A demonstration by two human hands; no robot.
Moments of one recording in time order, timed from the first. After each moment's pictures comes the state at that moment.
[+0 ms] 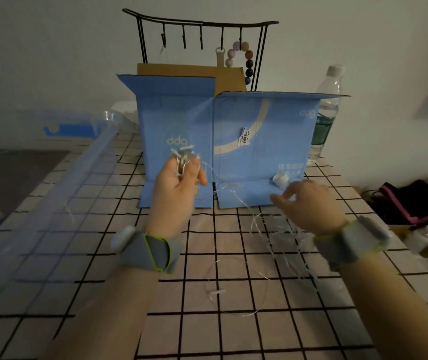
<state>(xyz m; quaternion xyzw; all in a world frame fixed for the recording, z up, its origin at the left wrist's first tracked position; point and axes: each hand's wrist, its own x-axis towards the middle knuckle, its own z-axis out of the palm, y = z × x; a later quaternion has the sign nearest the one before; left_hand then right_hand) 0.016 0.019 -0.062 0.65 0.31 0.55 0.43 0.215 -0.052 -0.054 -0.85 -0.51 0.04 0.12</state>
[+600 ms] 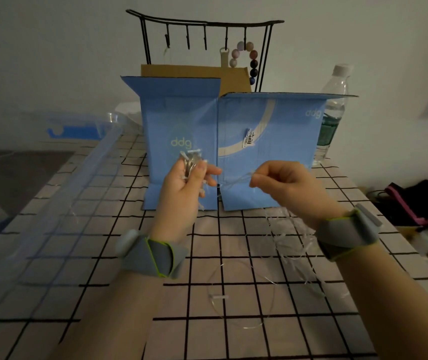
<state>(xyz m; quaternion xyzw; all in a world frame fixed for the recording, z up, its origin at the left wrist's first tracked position) 0.018 0.018 -0.059 0.64 0.31 0.53 0.46 0.186 -0.042 -0.028 -0.59 -0.60 0.28 0.45</state>
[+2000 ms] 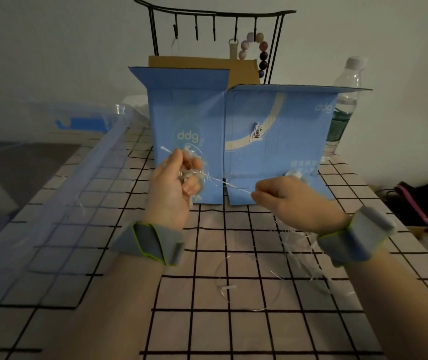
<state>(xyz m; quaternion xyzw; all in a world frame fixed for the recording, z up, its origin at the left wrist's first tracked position) 0.010 0.029 -0.054 0.37 0.22 0.57 0.70 0.183 -0.042 -0.039 -0.64 -0.72 0.15 0.21</state>
